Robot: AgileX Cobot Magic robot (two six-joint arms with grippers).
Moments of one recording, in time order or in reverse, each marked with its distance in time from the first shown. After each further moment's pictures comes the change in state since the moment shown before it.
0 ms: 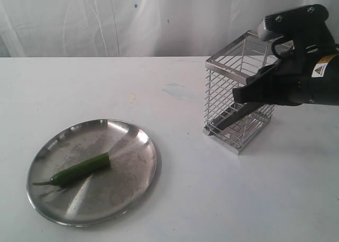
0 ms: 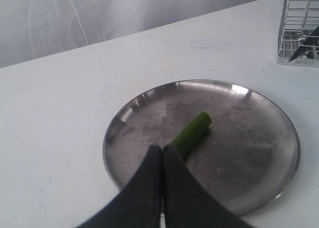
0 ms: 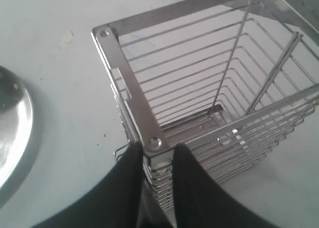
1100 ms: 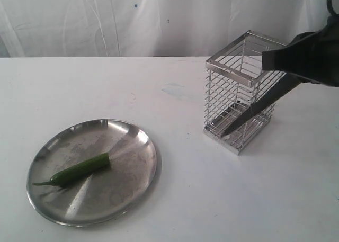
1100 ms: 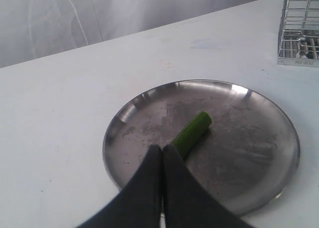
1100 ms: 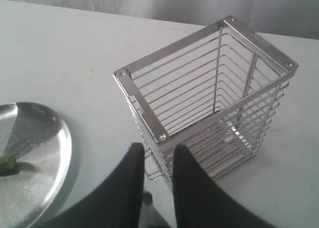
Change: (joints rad) left arm 0.000 0.000 0.000 0.000 0.000 0.000; right arm 0.000 -0.229 -0.077 -0.008 0.236 0.174
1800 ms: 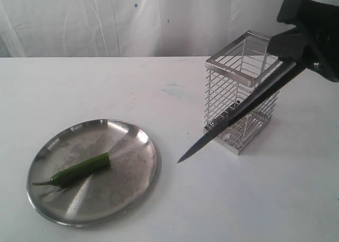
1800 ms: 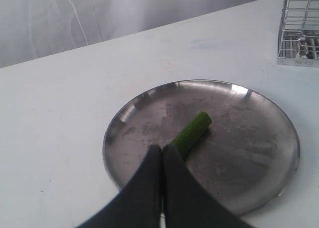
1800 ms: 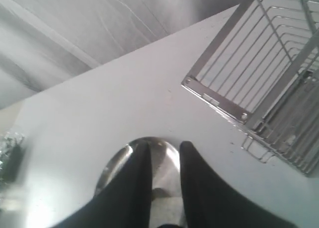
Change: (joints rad) left arm 0.000 0.000 0.000 0.000 0.000 0.000; right arm 0.000 -0.098 0.005 0.300 0.012 0.191
